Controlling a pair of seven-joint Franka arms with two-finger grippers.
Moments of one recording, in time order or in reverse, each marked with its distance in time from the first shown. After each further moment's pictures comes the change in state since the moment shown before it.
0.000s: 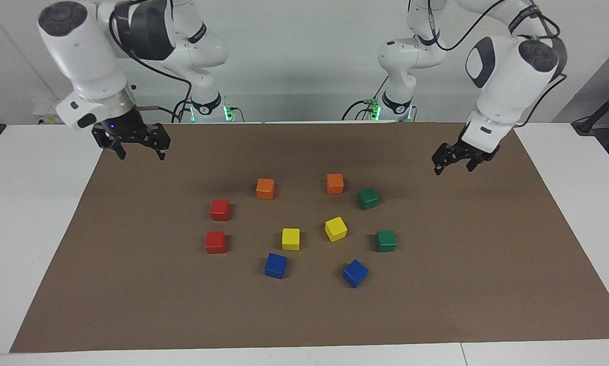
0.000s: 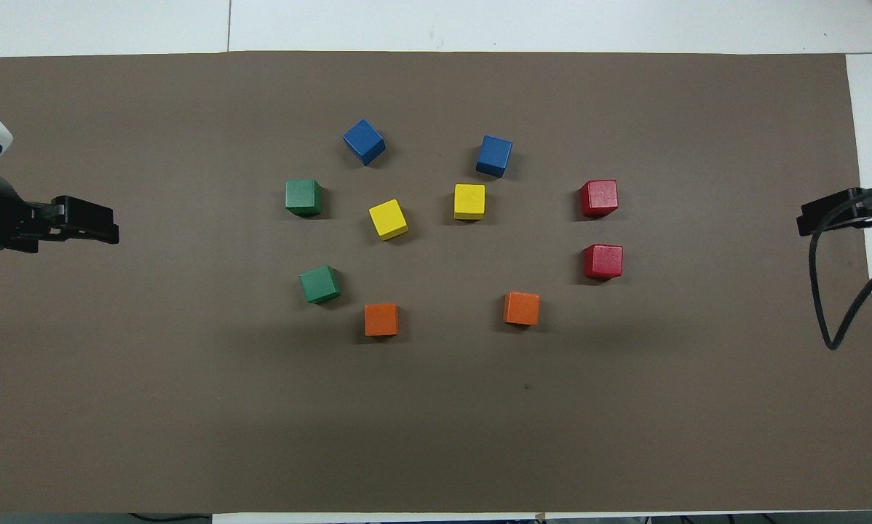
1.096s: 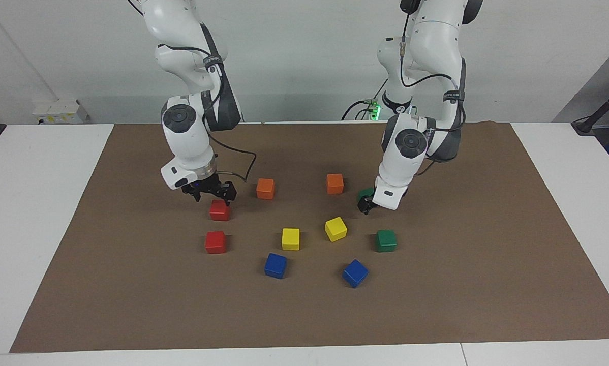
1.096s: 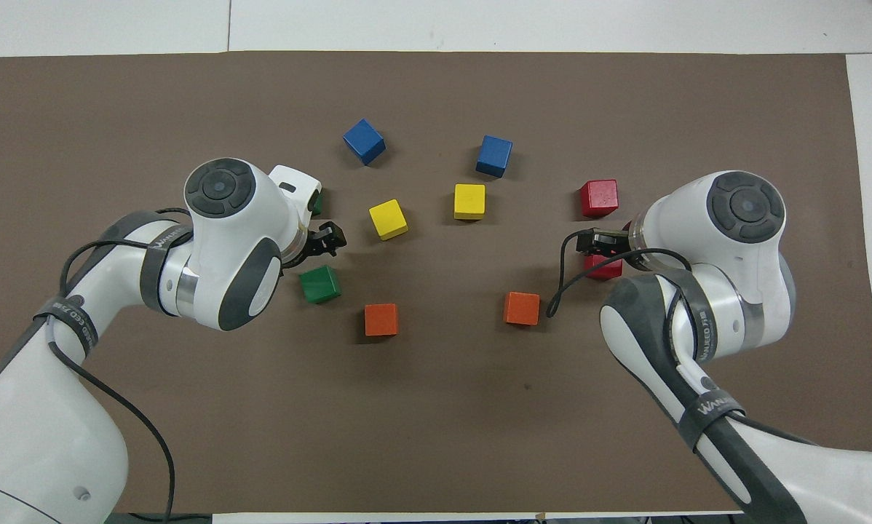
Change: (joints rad) left arm -0.236 0.223 -0.005 -0.161 0.055 0.313 -0.449; right arm 0.159 0.124 0.006 -0.349 0.048 0.505 0.299
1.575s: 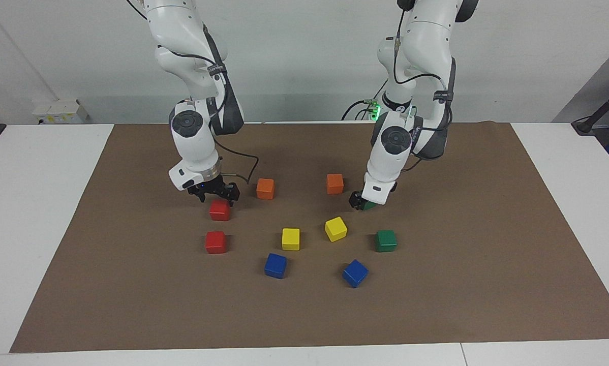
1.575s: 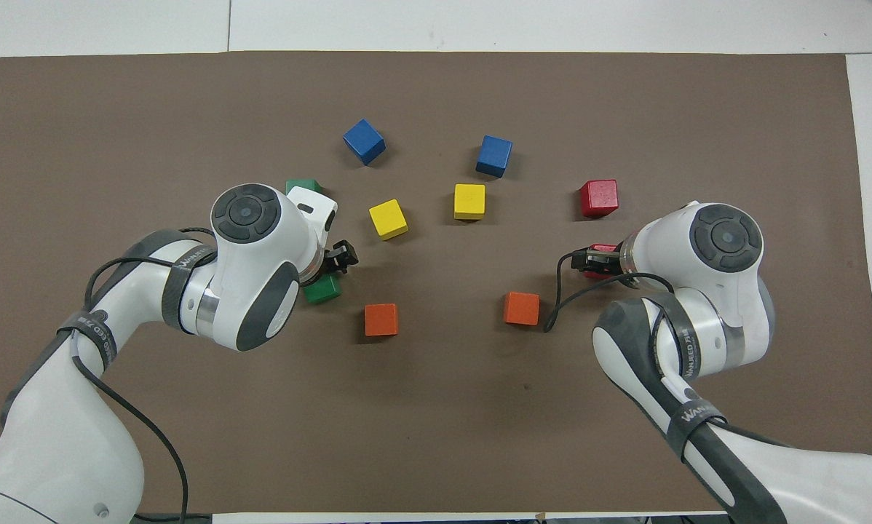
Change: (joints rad) left arm -0.035 -0.024 0.001 -0.066 0.001 0.023 -0.038; right arm 0.007 0.000 0.000 -0.103 0.000 0.108 -0.001
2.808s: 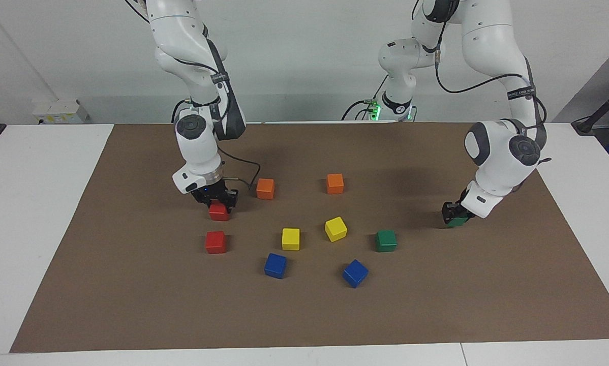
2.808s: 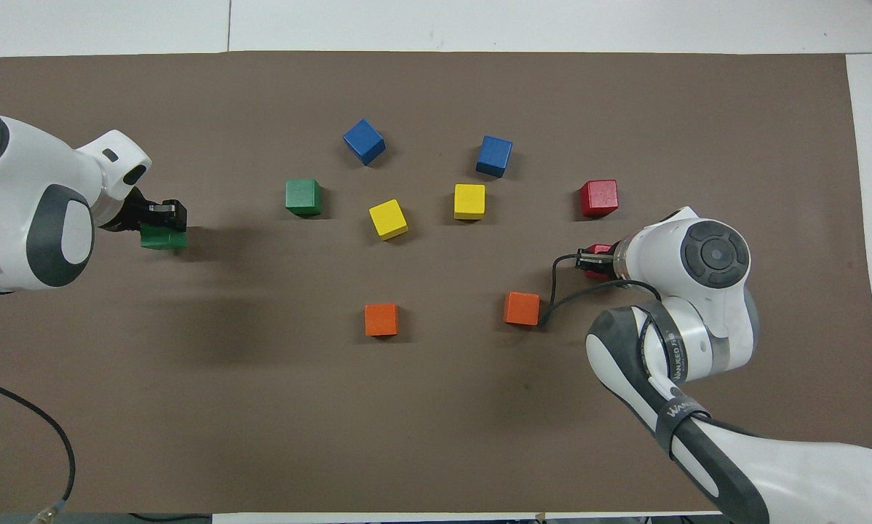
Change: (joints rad) left arm 0.419 0.069 0.026 0.153 0.007 -0.030 0.774; right arm 0.006 0.032 -0.006 -0.039 0.000 0.128 0.001
